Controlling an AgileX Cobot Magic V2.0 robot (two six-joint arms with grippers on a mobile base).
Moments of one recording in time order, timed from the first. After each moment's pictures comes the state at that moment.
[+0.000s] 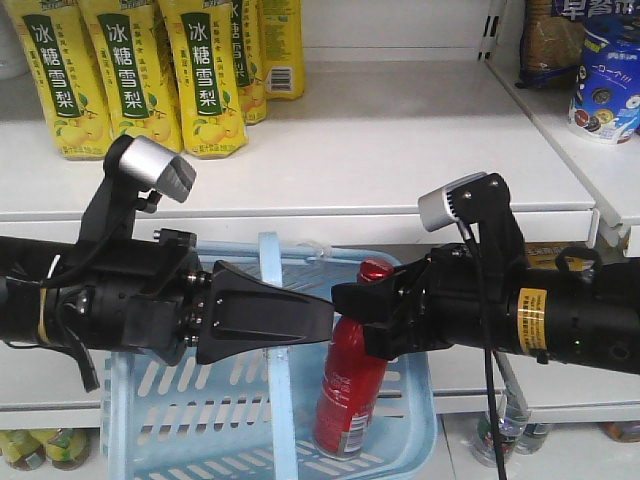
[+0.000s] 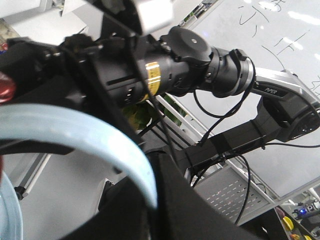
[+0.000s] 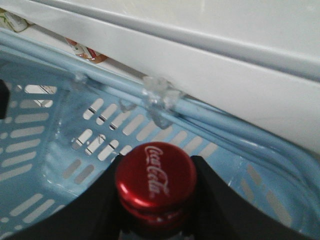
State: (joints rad) left arm -0.36 1.34 -0.88 1.52 -1.19 -2.08; right arm 0.43 1.27 -0.75 -1.69 -0.51 1.83
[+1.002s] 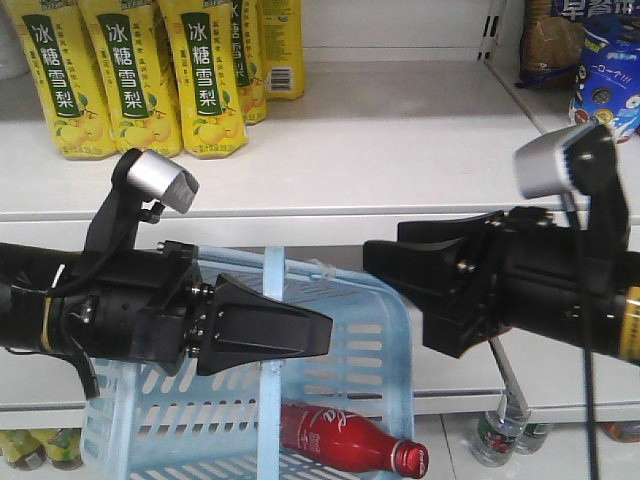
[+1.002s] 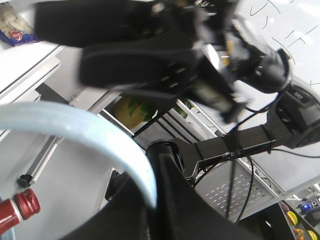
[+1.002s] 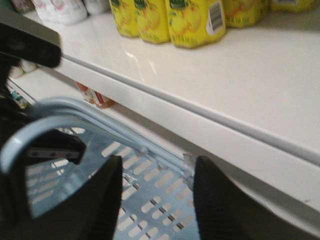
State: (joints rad) left arm -0.36 1.34 -0.87 1.55 -1.18 -2.09; right arm 0.43 1.00 -0.76 -1.77 -0.48 1.93
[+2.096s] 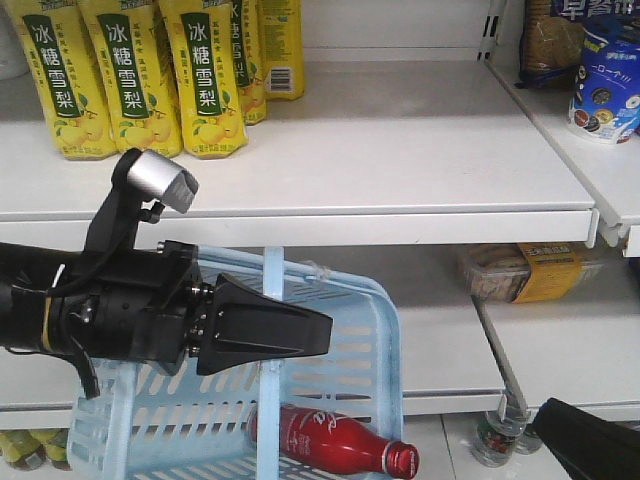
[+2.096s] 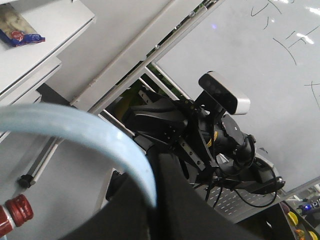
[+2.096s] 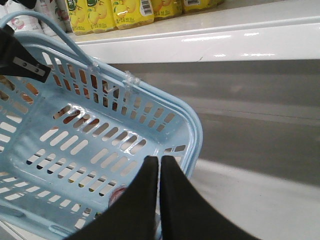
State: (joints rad) left arm -0.36 1.34 -0.87 1.55 -1.18 -2.09; right arm 0.43 0.28 -0.14 -1.76 -0.23 1.97
